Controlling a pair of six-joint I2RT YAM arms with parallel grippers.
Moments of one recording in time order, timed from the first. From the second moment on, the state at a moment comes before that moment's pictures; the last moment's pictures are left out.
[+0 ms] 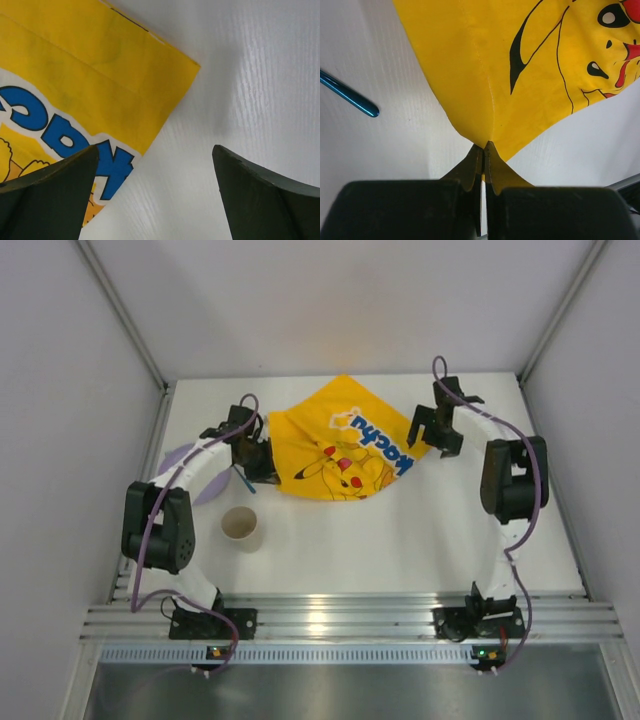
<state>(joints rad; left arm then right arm) -0.22 1.68 1.22 -0.64 0.28 -0.39 0.13 2.06 1.60 -0.67 0.02 0.41</state>
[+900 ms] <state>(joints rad) -0.22 1.60 1.16 -0.67 0.27 -0.42 0.05 2.13 1.57 -0.42 -0.04 0.58</state>
